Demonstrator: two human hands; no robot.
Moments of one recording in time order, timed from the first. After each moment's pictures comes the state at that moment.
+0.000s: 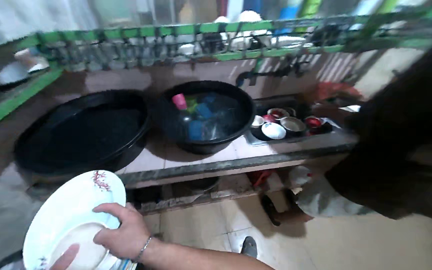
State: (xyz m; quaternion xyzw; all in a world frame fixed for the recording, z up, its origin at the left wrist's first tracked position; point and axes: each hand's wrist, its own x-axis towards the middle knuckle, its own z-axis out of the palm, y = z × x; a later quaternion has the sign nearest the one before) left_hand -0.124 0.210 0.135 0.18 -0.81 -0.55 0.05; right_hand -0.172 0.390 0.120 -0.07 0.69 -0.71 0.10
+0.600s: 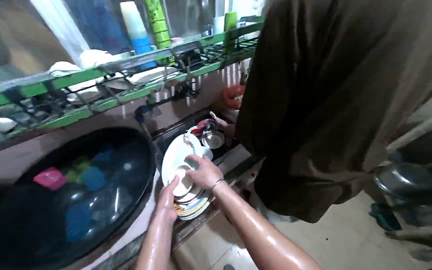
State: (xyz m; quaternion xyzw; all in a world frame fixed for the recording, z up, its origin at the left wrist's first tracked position) left_hand -0.285 0.854 0.100 0.05 -0.64 -0.70 -0.33; right_hand -0.202 0.978 0.170 0.33 0.82 -0.46 -0.06
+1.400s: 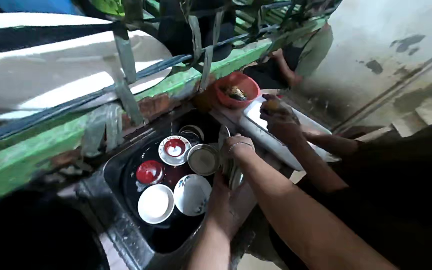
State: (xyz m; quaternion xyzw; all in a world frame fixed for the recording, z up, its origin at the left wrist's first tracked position) left_hand -0.394 1.171 -0.031 -0.11 -0.46 -0.65 -0.59; right_hand -0.423 1.294 0.109 0.57 0.78 -0.10 0.24
